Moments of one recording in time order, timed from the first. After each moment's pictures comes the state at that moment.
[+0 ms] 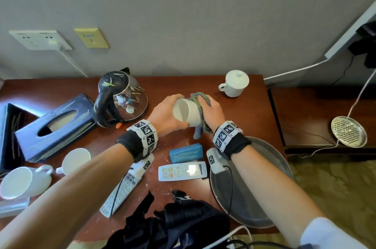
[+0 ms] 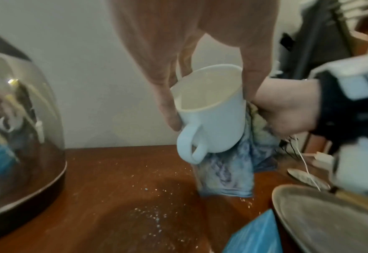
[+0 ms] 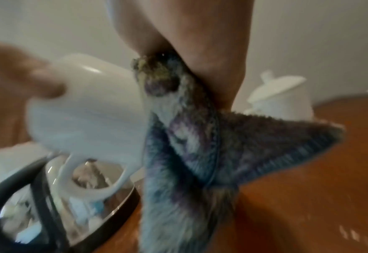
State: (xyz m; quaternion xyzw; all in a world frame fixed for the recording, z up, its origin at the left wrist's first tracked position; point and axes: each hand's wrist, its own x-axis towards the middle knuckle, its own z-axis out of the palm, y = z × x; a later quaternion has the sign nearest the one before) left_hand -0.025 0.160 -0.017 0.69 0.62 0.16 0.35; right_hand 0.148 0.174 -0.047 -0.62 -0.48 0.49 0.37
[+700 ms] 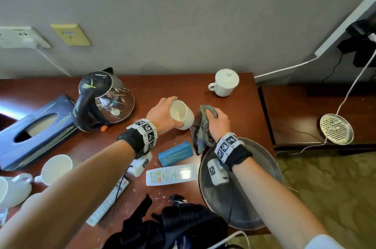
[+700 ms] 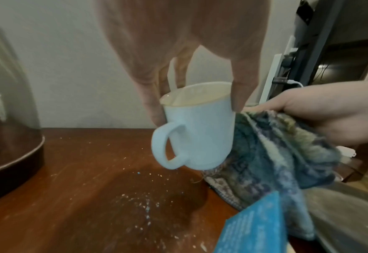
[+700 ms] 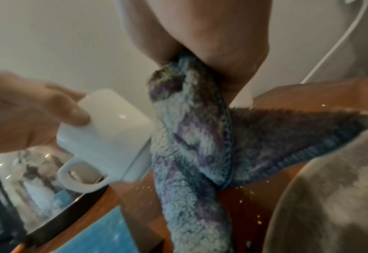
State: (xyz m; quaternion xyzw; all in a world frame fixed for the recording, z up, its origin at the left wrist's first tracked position) left_hand 0.002 0.186 -0.042 0.68 0.65 0.06 0.35; right_hand 0.201 0.166 -0.094 -0.74 -0.43 0.42 0.31
